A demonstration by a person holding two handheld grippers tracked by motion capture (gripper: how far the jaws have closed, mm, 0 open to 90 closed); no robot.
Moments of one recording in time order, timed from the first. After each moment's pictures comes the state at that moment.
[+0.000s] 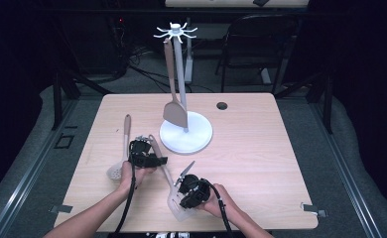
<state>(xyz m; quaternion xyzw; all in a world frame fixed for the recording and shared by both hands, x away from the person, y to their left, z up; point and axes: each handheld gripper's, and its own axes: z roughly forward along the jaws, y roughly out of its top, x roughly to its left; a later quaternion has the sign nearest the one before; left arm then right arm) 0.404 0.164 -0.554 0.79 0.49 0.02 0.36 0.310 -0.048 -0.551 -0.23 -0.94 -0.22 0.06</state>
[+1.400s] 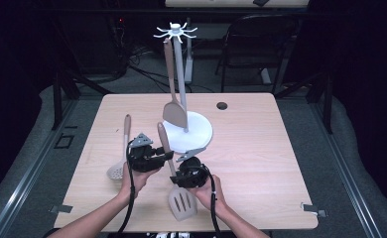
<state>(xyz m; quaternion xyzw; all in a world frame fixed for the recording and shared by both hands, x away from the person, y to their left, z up) 0.358 0.147 -0.501 0.78 0.38 0.09 0.49 0.337 -0.047 -0.529 -0.34 -0.86 -0.37 -0.03</state>
